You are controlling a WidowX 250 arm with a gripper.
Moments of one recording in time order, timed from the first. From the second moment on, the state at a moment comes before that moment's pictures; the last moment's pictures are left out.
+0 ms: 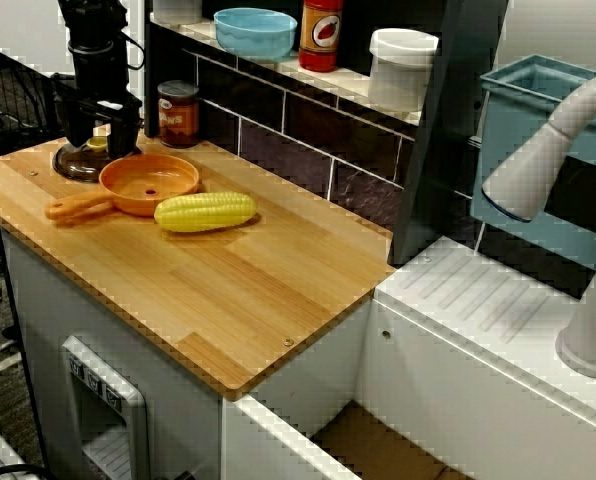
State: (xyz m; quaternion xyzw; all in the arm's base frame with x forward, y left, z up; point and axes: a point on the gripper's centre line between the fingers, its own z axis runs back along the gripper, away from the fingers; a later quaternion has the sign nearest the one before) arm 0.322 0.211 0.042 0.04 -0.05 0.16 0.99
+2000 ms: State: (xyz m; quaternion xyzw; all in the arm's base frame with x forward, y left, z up) arm 0.310 0.198 0.093 0.00 -0.10 0.15 0.98
